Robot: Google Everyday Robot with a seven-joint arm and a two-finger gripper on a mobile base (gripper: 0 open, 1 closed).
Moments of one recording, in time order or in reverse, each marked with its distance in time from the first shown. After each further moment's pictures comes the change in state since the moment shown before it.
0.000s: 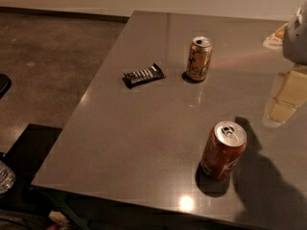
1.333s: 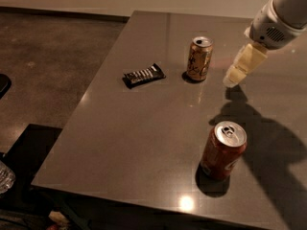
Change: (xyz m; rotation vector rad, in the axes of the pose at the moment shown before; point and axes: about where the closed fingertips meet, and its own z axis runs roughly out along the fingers) arm -0.028 -0.116 0.074 0.027 -0.173 0.213
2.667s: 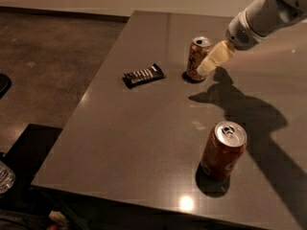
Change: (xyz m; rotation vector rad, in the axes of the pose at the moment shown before) arm -0.040 -0.044 0.066 0.020 -0.147 0.166
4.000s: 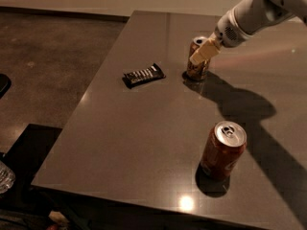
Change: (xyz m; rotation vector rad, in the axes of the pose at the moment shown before) arm -0.027 0.001 0.024 -0.059 -0.058 0.026
